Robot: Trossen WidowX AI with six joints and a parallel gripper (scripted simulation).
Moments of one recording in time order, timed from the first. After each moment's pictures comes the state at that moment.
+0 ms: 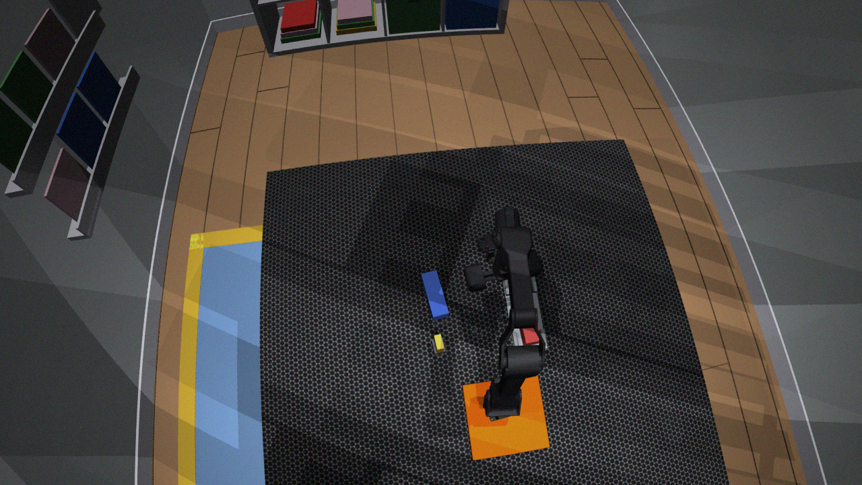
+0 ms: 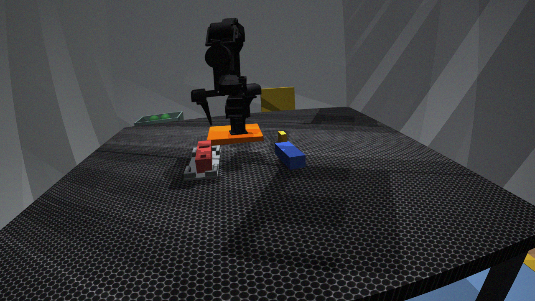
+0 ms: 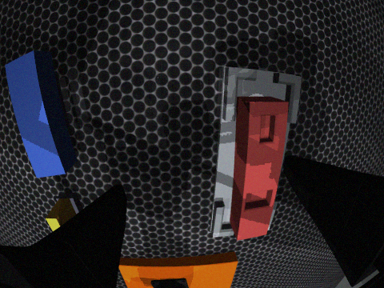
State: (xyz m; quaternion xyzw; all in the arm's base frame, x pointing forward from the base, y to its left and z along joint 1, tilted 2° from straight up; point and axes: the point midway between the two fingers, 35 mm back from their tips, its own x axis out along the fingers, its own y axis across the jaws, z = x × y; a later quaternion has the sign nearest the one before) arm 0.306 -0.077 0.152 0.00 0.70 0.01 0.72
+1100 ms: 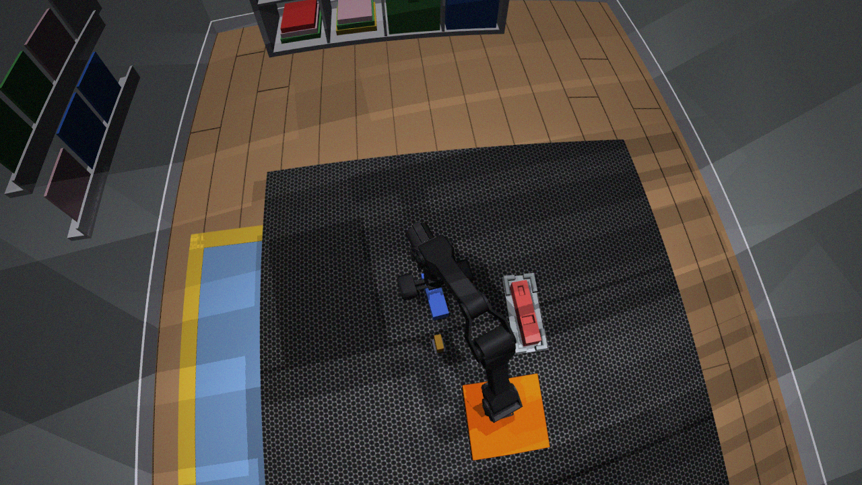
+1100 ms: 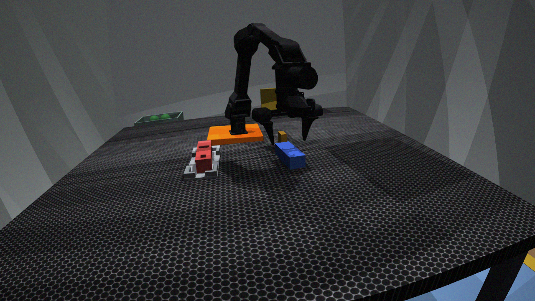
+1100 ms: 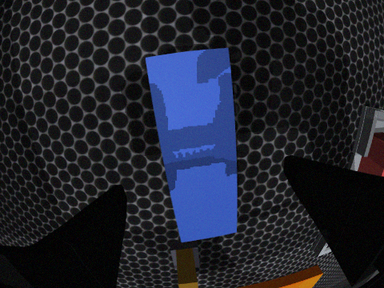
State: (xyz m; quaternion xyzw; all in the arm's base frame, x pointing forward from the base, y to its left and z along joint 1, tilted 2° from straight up) arm 0.350 0.084 0.094 0.01 0.70 0.02 0.72
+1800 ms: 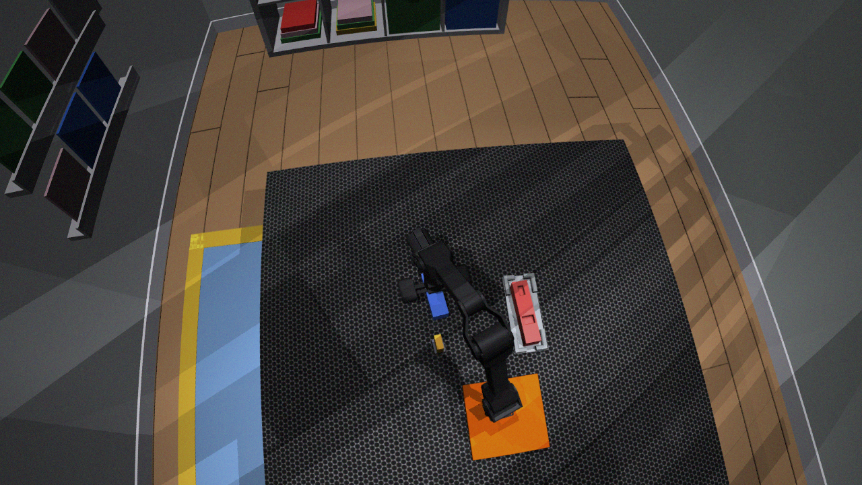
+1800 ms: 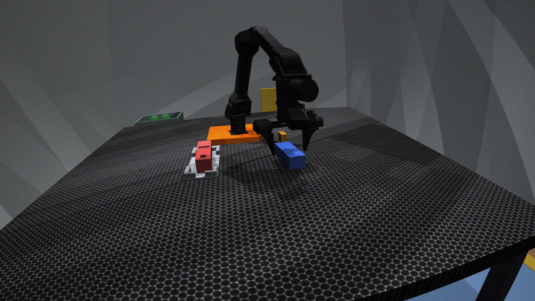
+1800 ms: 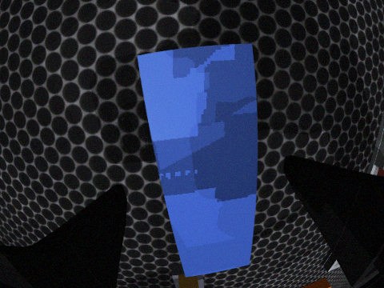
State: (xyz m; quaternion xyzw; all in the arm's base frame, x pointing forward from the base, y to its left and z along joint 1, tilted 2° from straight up) arm 0.352 0.086 0.063 0.01 0.69 0.02 0.72
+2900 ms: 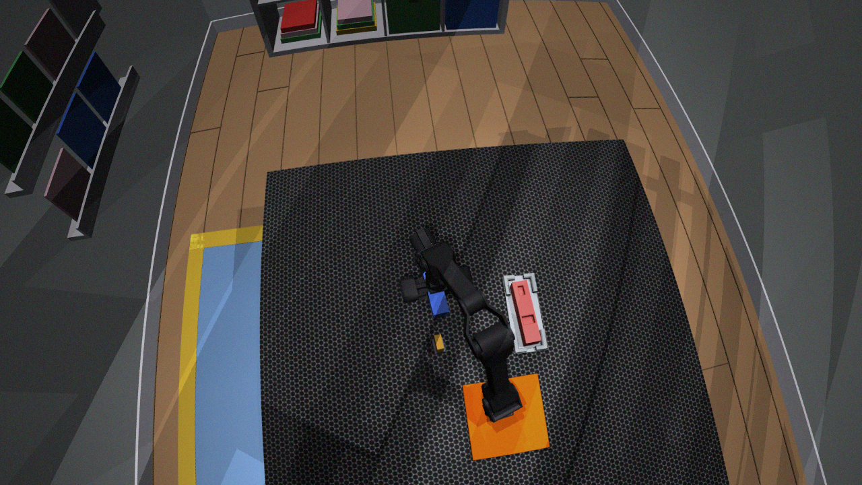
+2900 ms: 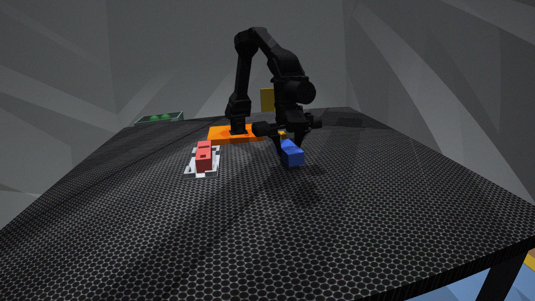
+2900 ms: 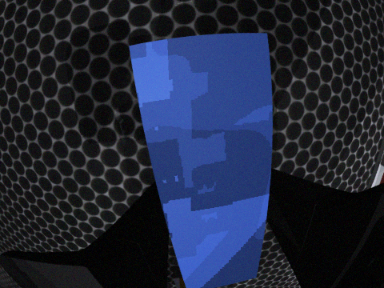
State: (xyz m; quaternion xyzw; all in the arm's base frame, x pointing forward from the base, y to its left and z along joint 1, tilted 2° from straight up) arm 0.353 0.083 0.059 0.02 0.69 0.02 0.72
